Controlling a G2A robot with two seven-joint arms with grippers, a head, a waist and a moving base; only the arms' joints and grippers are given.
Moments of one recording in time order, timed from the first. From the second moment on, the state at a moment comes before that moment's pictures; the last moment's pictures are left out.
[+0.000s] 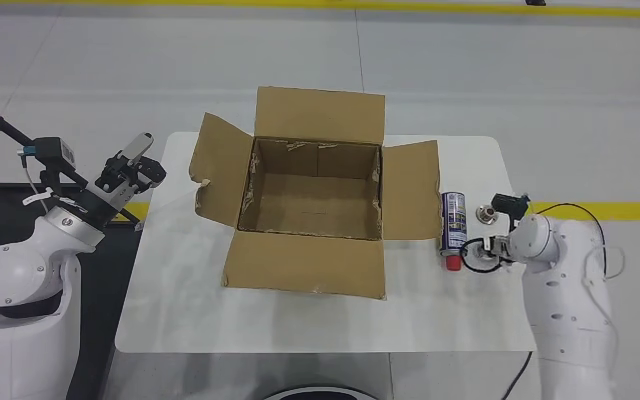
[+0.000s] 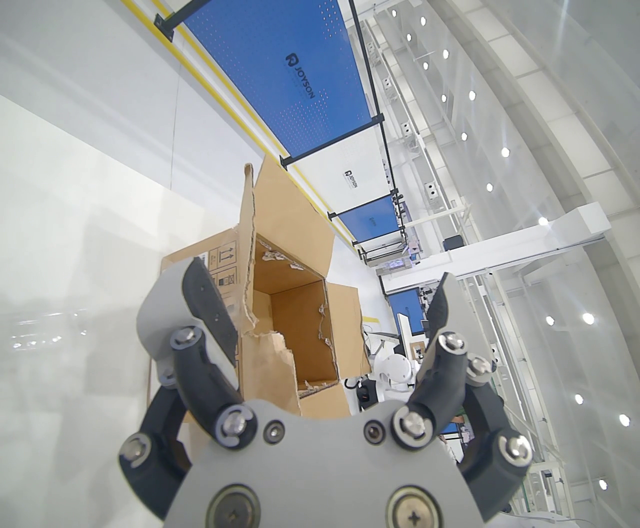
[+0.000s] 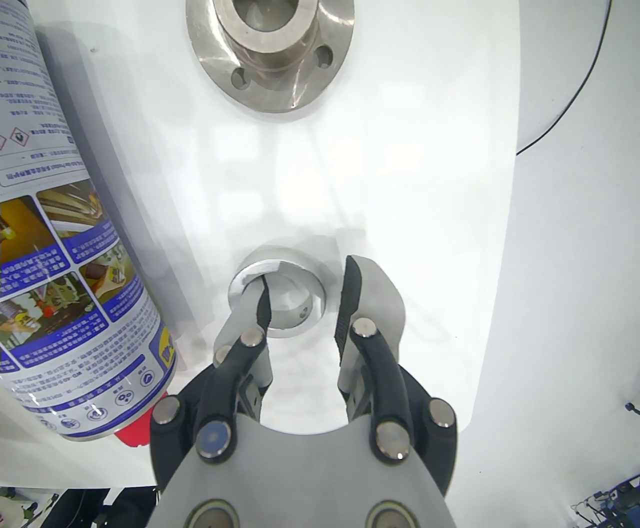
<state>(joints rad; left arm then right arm) 1.35 -1.09 -1.91 -1.89 -0.16 0.08 -0.69 -0.94 -1.20 1.58 -1.38 -1.29 0.14 1.44</state>
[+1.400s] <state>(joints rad) 1.39 -1.09 -1.94 -1.92 -0.17 0.07 -0.63 -0.65 -1.22 1.40 -1.28 -0.35 -0.08 1.26</state>
